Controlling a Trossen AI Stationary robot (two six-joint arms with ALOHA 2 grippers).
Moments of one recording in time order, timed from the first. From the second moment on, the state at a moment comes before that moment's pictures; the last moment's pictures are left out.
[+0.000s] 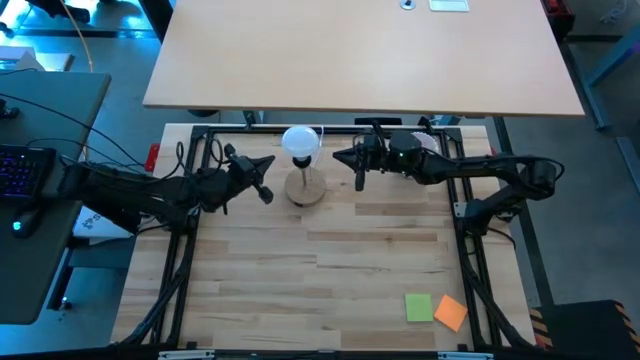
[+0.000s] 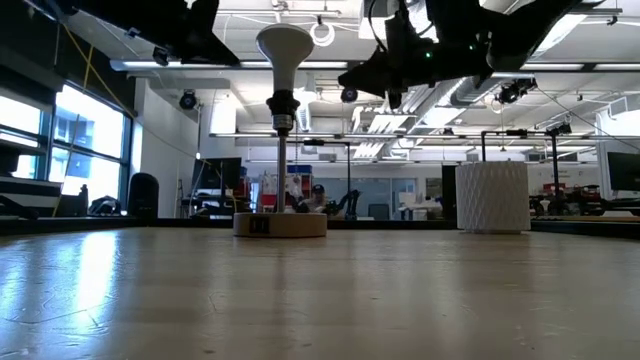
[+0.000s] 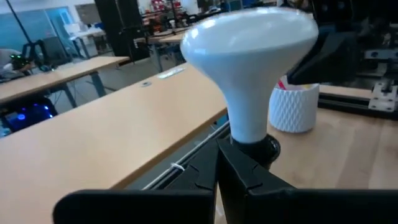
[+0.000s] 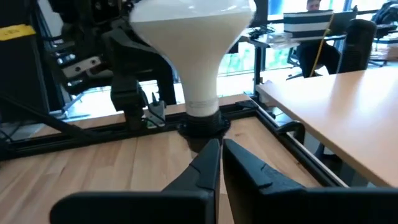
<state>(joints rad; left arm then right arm) -0.04 0.94 0.57 0.24 -0.80 0.05 -0.35 1.45 0.76 0.61 -0.19 0.05</state>
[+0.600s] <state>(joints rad) -0.04 0.94 0.56 0.23 -0.79 0.05 -0.35 1.45 0.75 0.68 -0.24 0.11</state>
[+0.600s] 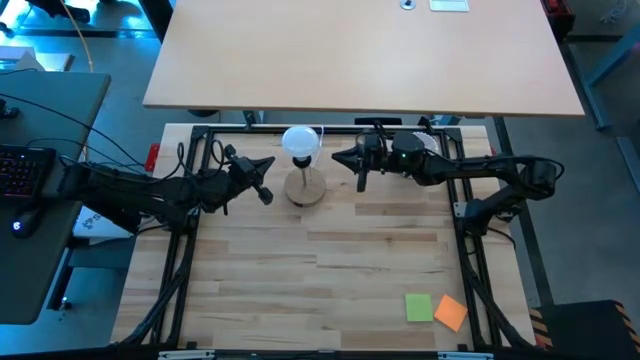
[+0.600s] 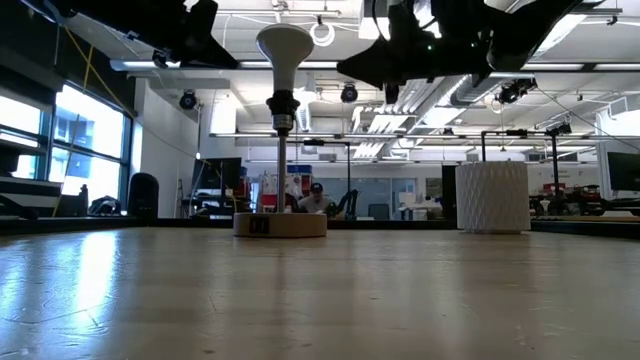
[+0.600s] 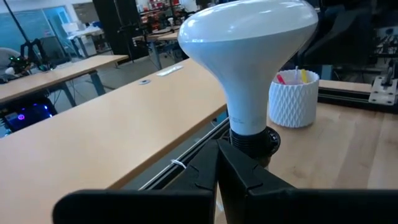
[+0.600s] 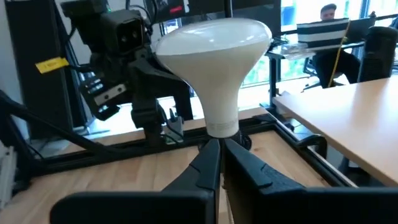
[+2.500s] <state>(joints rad) -0.04 0.94 0.56 0.23 -0.79 0.06 -0.35 1.45 0.75 0.68 -0.28 0.16</state>
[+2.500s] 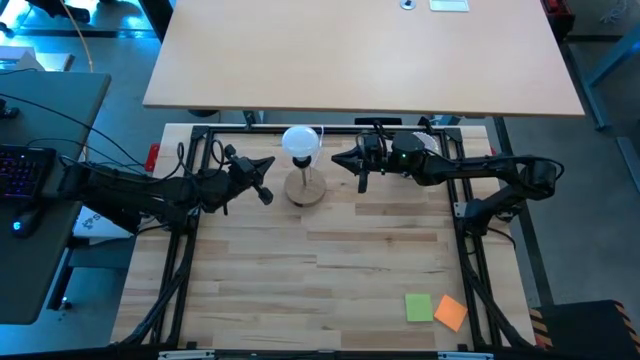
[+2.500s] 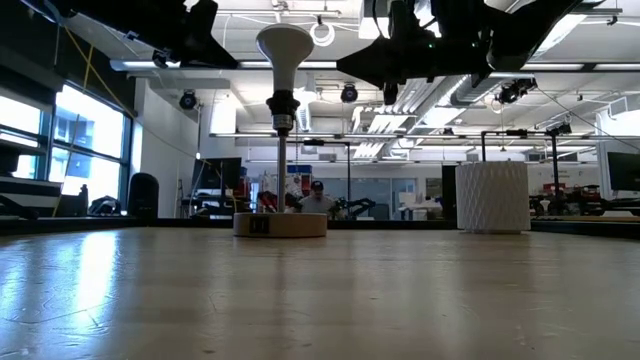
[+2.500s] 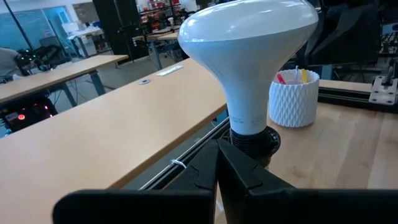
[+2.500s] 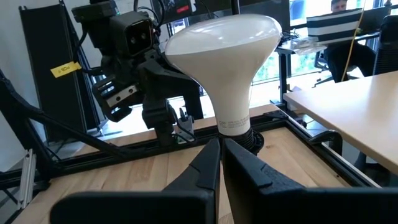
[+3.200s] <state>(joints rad) -0.04 0.94 0.56 0.23 -0.79 0.06 -0.35 1.45 0.75 0.68 -0.28 0.15</state>
